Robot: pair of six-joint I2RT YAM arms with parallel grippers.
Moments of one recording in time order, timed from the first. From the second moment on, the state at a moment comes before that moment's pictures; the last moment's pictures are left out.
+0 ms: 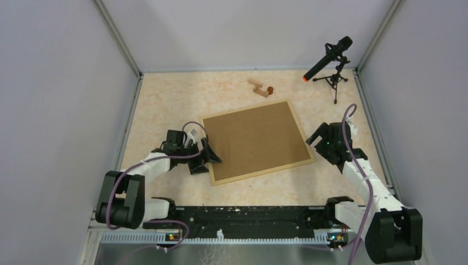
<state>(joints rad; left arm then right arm) -0.15 1.27 0.47 -0.21 0.67 -0.63 0.11 0.98 0.57 -0.42 0.12 0.76</state>
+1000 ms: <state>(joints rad) -1.06 1.62 0.96 -0.27 0.67 -0.65 0.09 1.55 0.98 -0.27 -0.07 0.43</state>
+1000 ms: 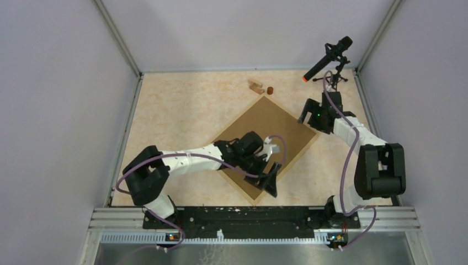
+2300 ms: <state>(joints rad) -0.39 1.70 0.80 0.16 0.61 -0.62 -0.05 1.37 0.62 -0.15 -0.32 0.50</state>
